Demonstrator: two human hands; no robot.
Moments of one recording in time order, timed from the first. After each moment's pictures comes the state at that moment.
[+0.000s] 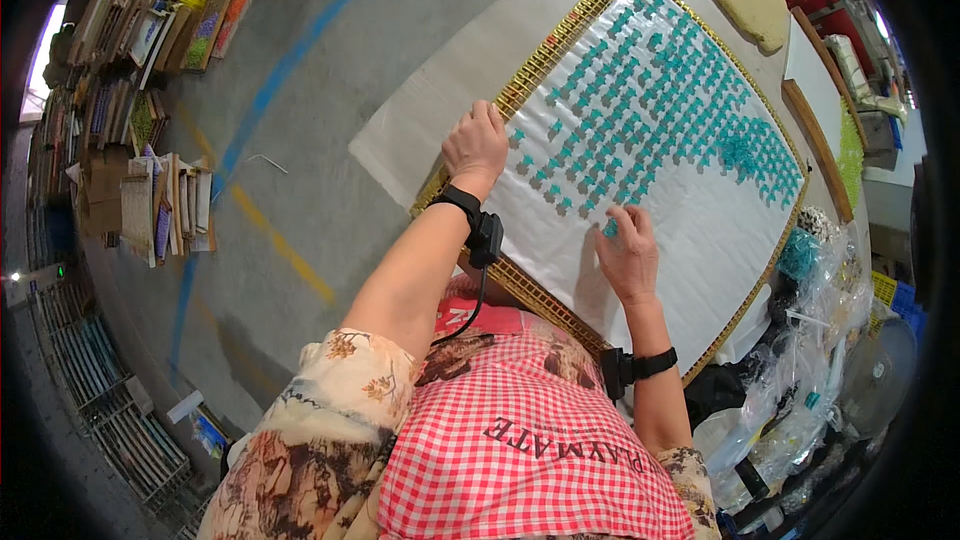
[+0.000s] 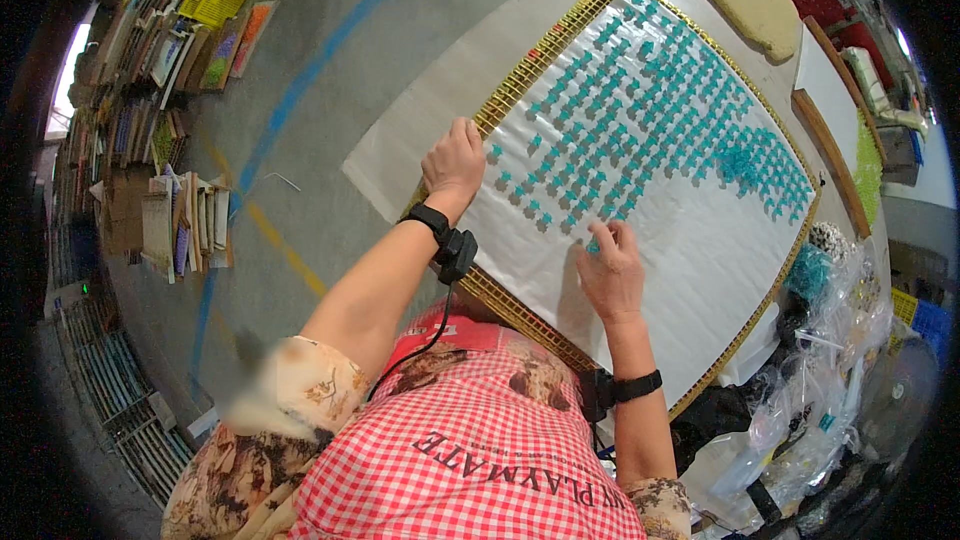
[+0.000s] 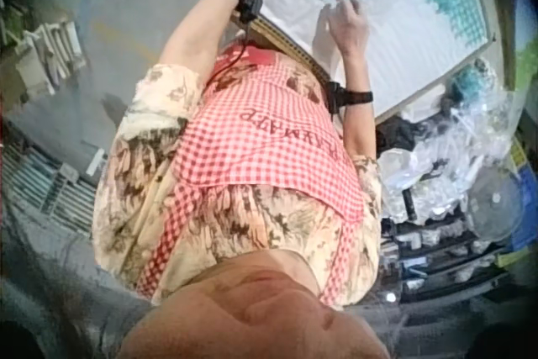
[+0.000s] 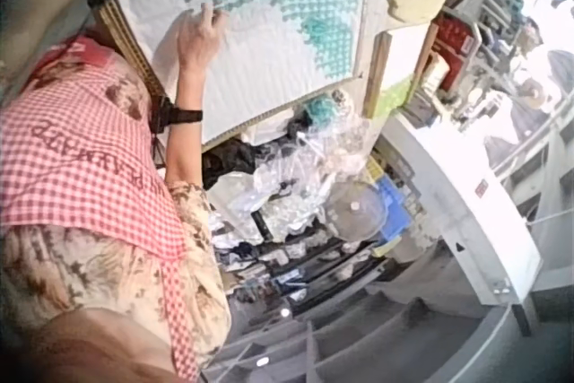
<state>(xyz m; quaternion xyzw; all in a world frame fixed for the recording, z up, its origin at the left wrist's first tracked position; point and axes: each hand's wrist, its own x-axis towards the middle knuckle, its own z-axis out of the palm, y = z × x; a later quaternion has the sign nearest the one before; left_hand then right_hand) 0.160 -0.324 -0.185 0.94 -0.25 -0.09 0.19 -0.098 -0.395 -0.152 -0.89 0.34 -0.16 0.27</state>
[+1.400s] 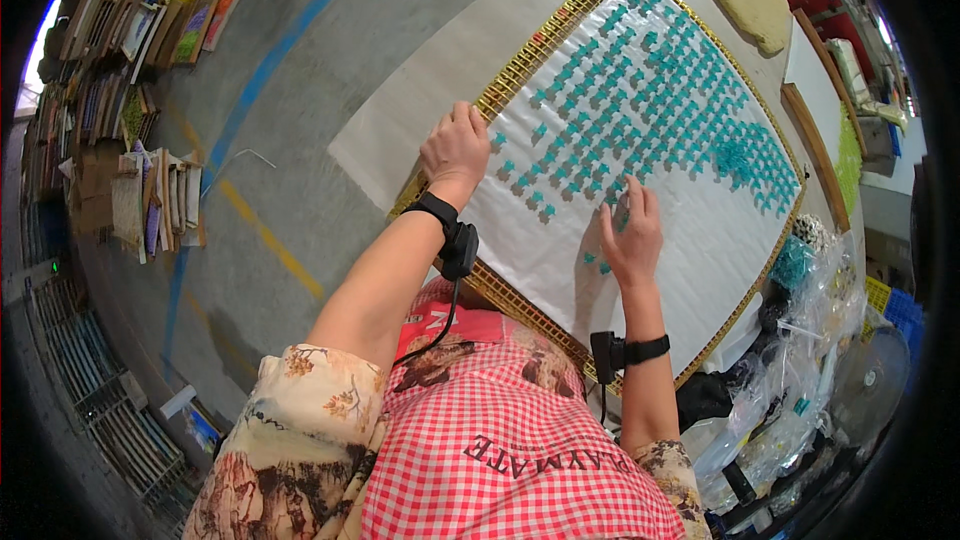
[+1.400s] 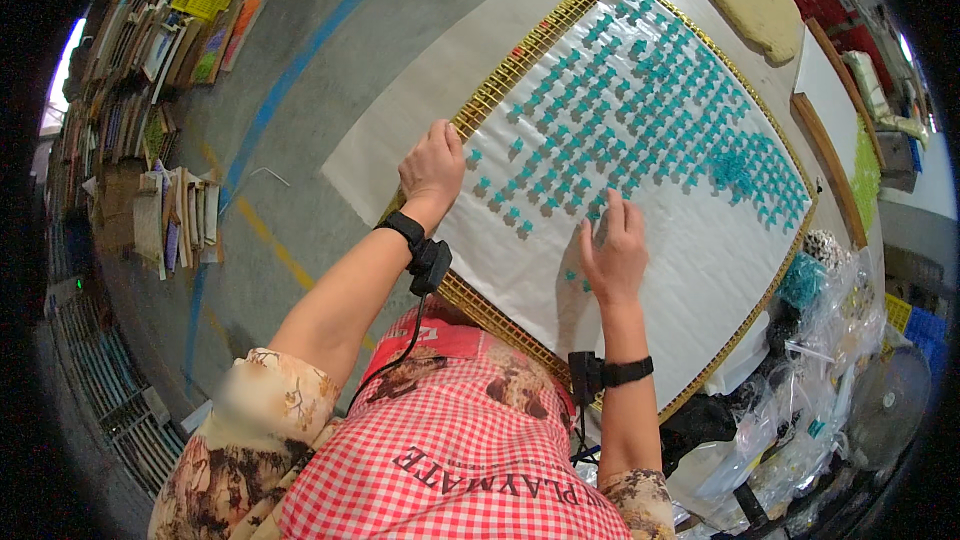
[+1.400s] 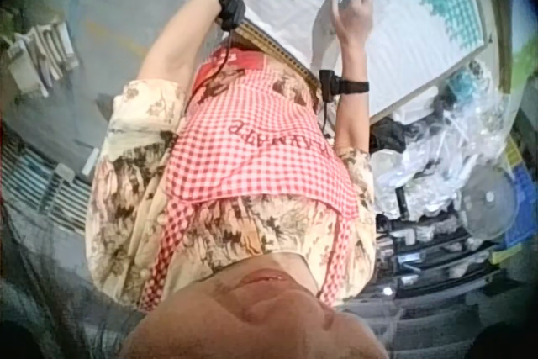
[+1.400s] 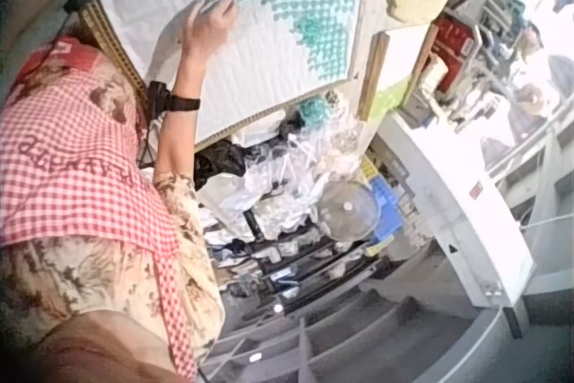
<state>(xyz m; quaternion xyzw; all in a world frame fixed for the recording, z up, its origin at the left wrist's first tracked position) 0.159 -0.325 -0.190 0.94 -0.27 -0.05 0.19 -0.081 -0.429 -0.160 -0.88 0.38 -0.22 0.19</state>
